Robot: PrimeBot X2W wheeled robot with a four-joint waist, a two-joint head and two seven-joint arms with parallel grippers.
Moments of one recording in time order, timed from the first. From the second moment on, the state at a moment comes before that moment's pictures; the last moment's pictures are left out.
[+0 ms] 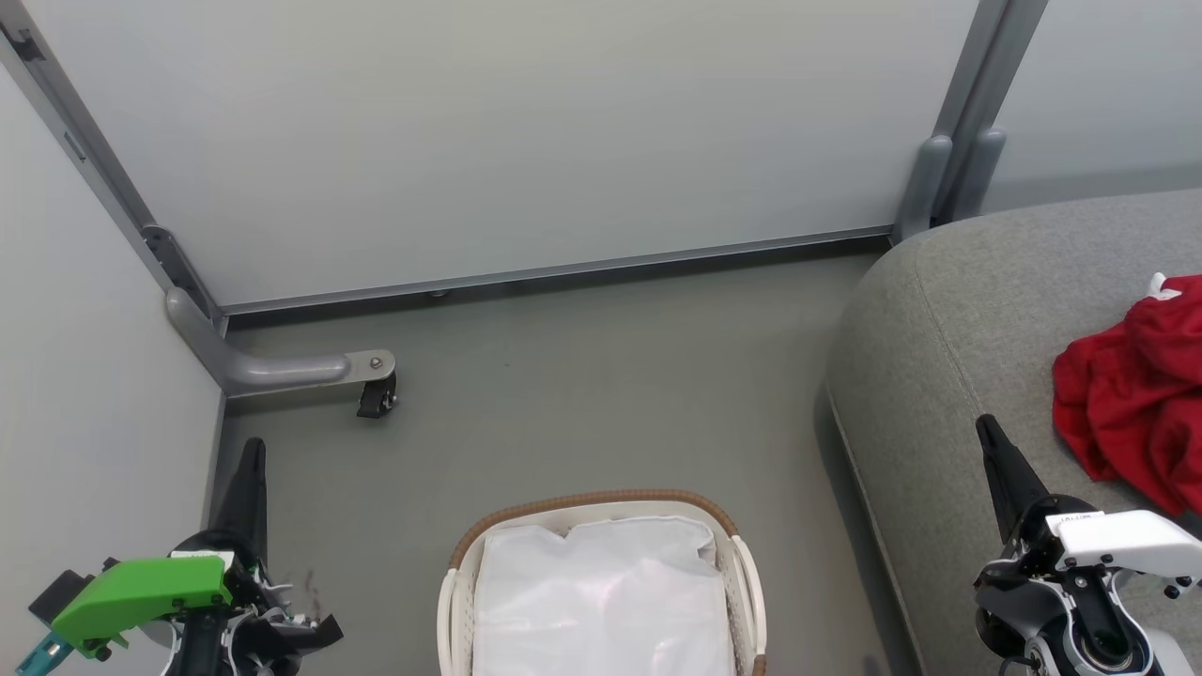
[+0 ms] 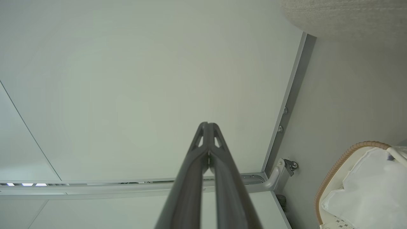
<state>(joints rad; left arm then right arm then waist) -0.10 0.05 0.11 0.25 -1.61 -0.13 0.11 -0.11 -0.05 -0.11 0.25 1.61 0.13 0.12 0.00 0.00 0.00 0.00</state>
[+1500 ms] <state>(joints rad) -0.10 0.05 0.11 0.25 -1.61 -0.13 0.11 -0.11 -0.05 -0.11 0.25 1.61 0.13 0.12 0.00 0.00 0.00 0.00</state>
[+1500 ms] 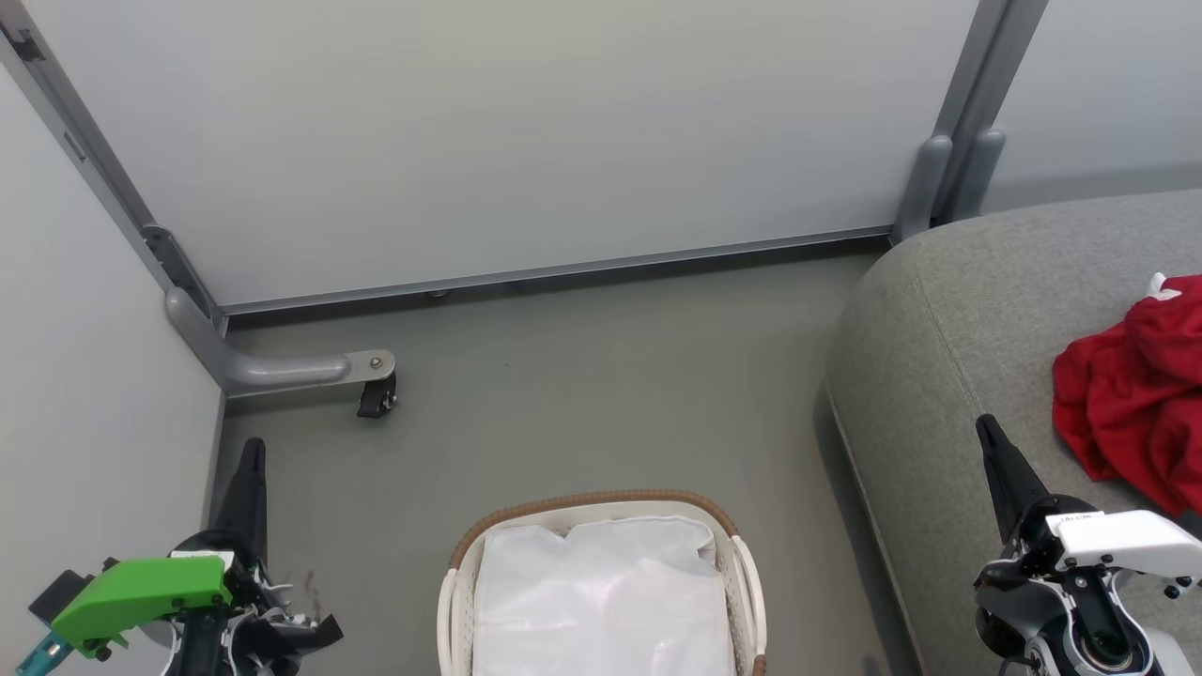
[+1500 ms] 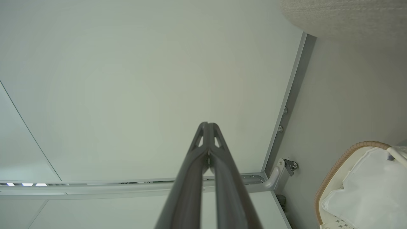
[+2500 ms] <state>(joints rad) -0.10 0.05 0.11 0.25 -1.61 -0.13 0.11 -0.11 -0.05 -0.11 0.25 1.61 0.13 0.12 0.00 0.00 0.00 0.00</state>
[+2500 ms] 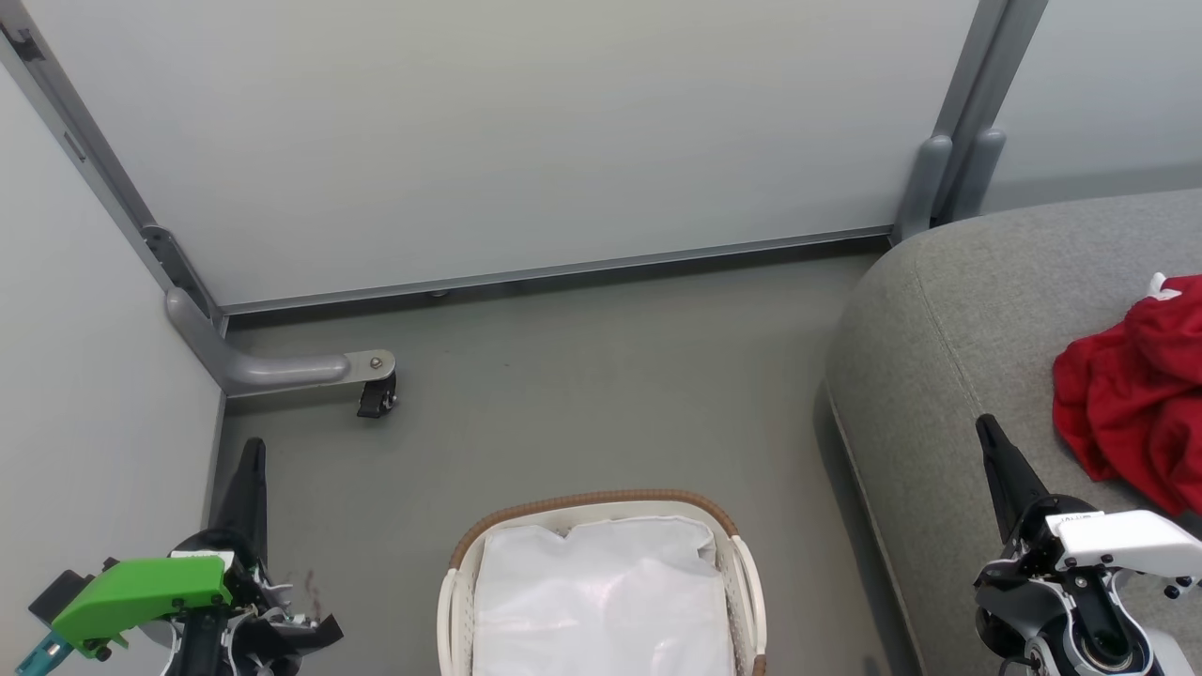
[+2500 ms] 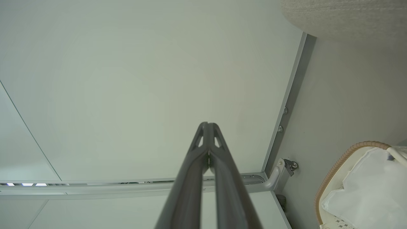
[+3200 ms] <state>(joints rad) -0.10 0.05 0.11 0.25 -1.61 -0.13 0.11 -0.11 -0.05 -0.11 0.25 1.61 0.13 0.12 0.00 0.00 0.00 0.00</state>
